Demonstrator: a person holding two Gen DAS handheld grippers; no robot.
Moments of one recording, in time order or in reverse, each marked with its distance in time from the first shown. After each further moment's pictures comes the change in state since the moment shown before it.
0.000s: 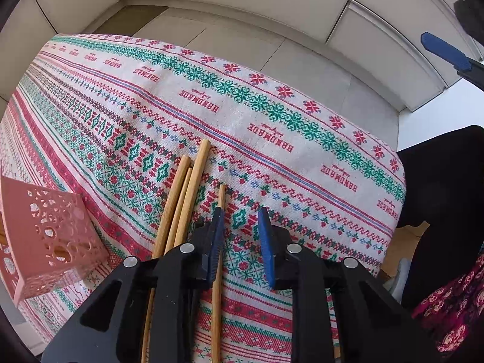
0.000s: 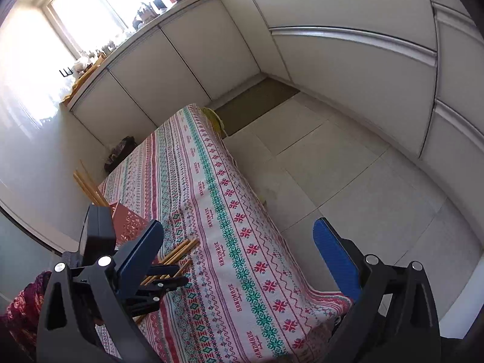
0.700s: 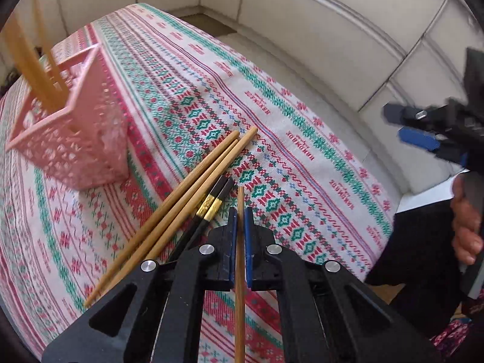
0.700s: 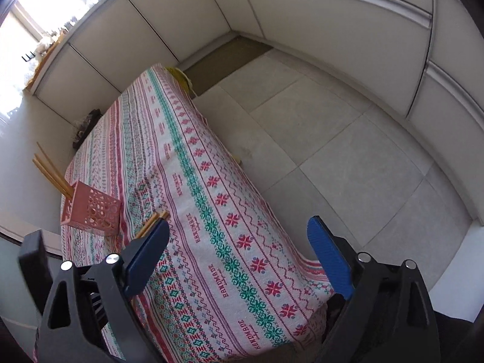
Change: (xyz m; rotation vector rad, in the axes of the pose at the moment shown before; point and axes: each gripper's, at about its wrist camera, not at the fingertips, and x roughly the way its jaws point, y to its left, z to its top) left arm -0.046 0.015 -0.080 -0.420 -0.296 -0.018; right arm 0.062 0.004 -0.017 0.061 0.259 -0.176
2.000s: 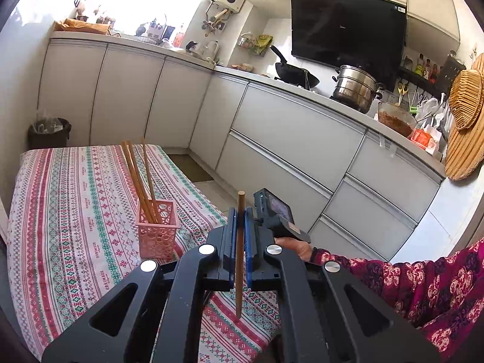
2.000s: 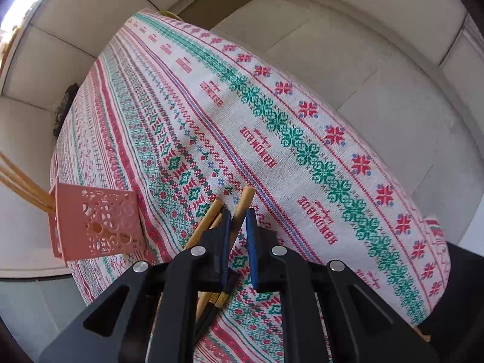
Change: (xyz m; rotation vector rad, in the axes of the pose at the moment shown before) left arm -0.228 0.017 -0.068 -0.042 -0.696 -0.163; right arm 0.077 0.105 0.005 0.066 0.132 -0.009
